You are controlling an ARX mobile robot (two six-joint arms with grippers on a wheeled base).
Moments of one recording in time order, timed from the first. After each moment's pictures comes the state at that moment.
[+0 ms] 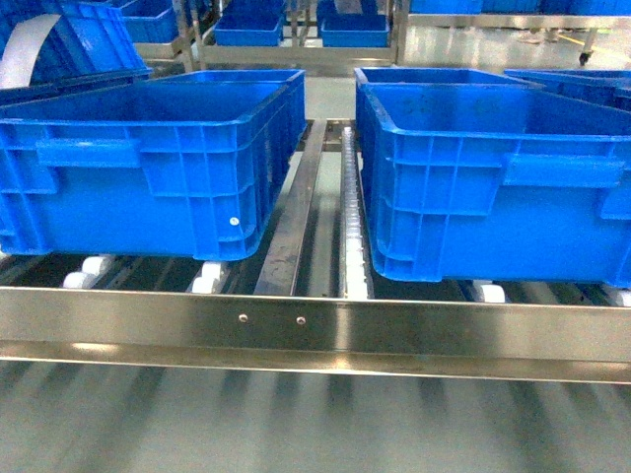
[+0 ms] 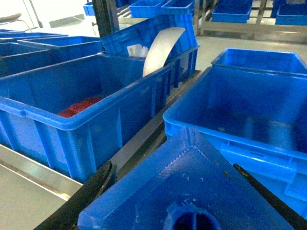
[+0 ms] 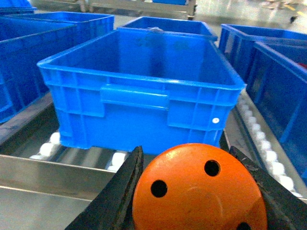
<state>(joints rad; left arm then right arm) 0.02 1.09 0.61 0.38 -0.39 0.03 -0.16 0.94 0.26 0.56 -0.22 -0.12</state>
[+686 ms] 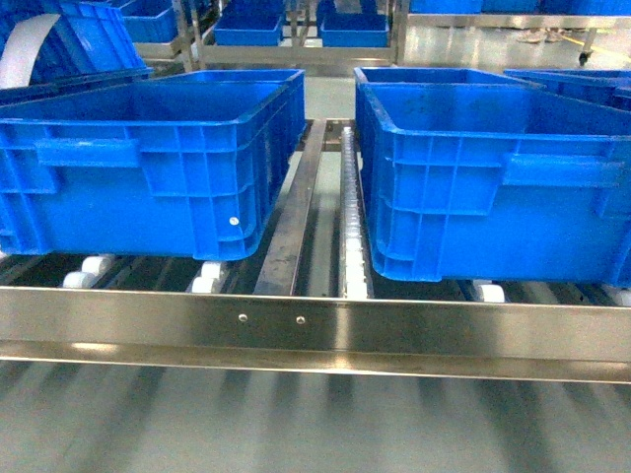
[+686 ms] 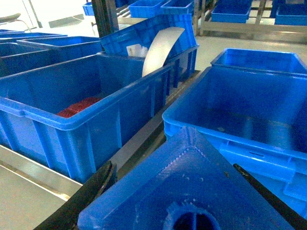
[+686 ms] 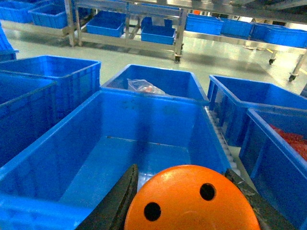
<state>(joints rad) 0.02 1.09 0.61 0.38 -0.39 0.03 0.00 1.47 0.83 0.58 0.00 -0.10</state>
